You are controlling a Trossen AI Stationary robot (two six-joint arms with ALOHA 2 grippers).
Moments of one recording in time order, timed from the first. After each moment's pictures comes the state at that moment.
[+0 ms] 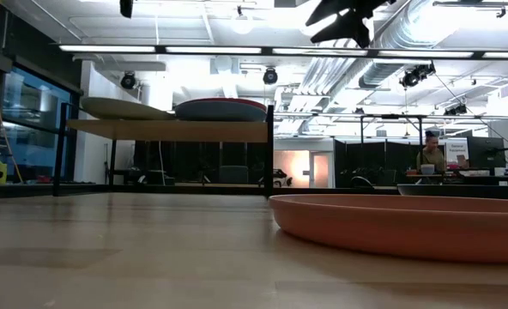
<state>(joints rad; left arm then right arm) 0.41 0.76 0.91 -0.14 0.00 -0.16 -0.25 1.17 1.14 -0.41 0.05 0.33</state>
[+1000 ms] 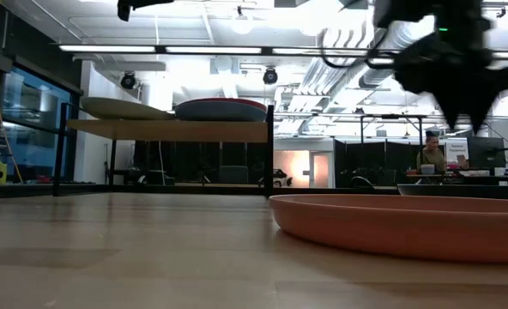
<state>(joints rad) 0.41 0.76 0.91 -0.19 -0.03 -0.10 0.04 1.26 0.92 -1.11 -0.11 1.26</state>
